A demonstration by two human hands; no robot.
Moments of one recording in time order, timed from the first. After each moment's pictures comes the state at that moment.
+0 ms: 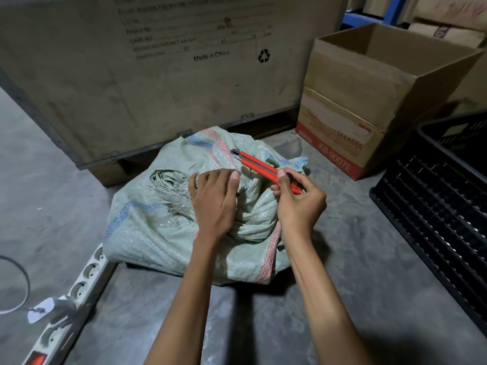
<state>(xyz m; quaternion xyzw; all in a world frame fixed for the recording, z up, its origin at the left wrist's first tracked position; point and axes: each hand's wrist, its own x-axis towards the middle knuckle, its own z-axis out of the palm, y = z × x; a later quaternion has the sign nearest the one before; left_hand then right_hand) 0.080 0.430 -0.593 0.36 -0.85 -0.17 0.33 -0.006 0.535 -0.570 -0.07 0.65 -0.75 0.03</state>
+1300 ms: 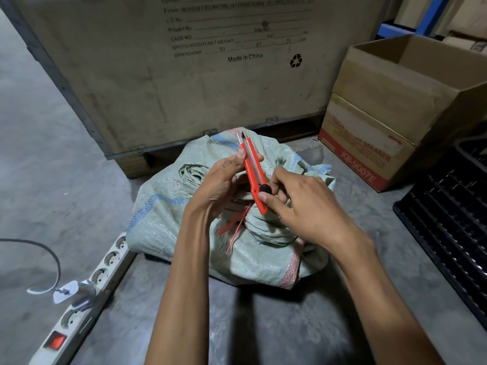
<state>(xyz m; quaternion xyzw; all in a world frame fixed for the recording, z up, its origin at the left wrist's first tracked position) 0.112 0.389 -0.537 0.19 -0.57 -0.77 0.20 0.009 0.547 -0.508 -0.57 0.78 -0.25 0.01</state>
